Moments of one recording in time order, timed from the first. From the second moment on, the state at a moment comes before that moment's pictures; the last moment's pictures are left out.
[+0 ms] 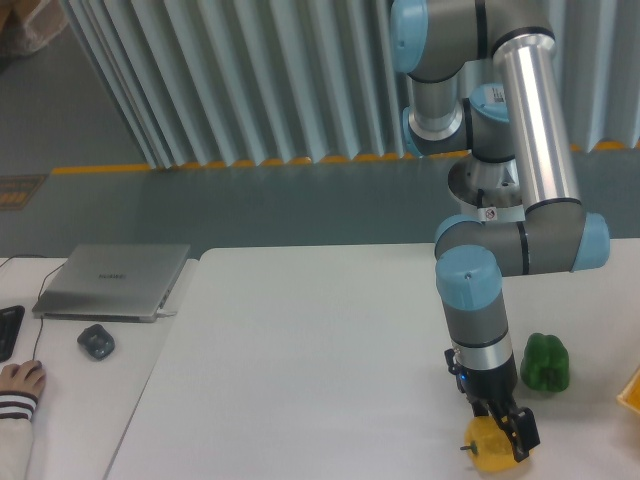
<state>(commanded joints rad) 2.23 -2.17 -1.40 -0.91 1.68 1.04</state>
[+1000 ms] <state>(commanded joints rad) 2.27 -2.03 -1.44 -1.00 1.61 1.03</state>
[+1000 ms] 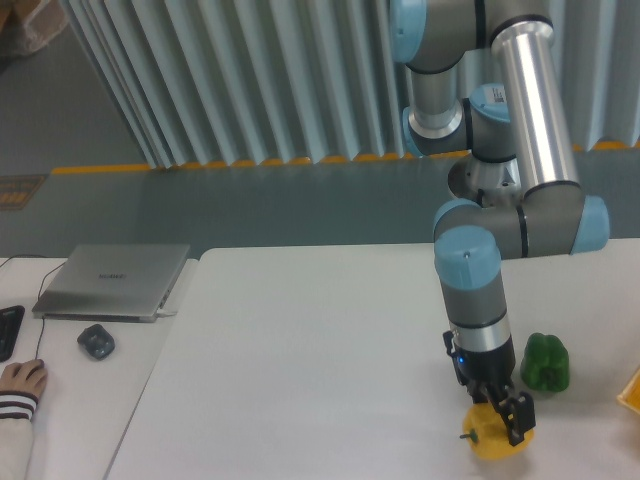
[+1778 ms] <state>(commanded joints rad) 2.50 -1.85 -1.50 -1.29 1.48 1.44</state>
